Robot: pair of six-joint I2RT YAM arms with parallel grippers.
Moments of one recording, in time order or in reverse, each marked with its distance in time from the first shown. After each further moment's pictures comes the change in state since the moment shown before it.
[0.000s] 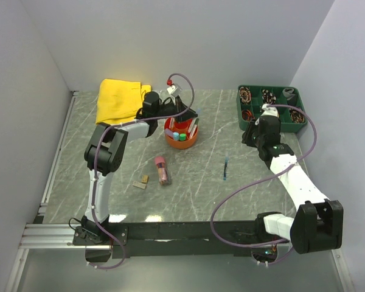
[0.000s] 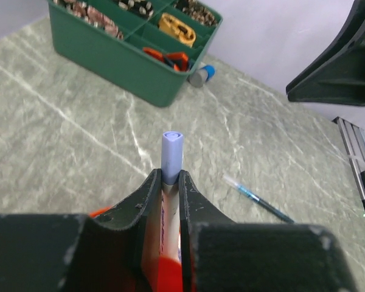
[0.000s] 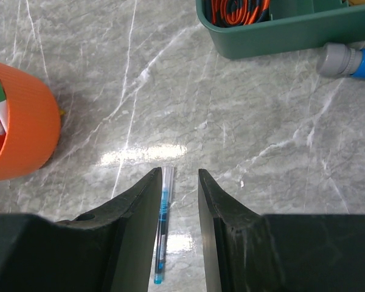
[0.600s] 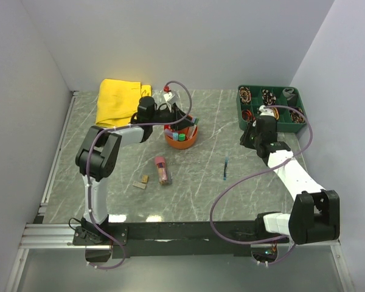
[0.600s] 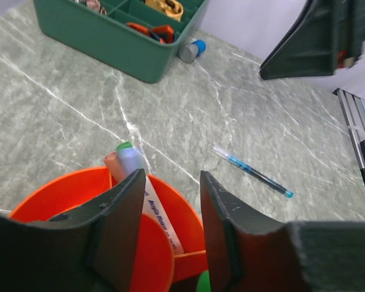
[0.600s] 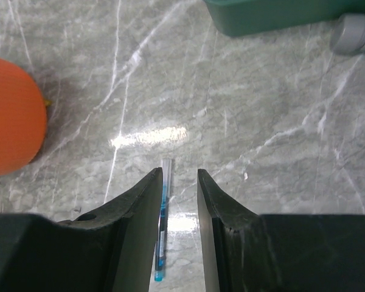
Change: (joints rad) left arm 0.012 -0.106 -0.168 -0.013 0.035 0.111; right arm 0.000 0.069 0.008 -0.010 -0.012 0.023
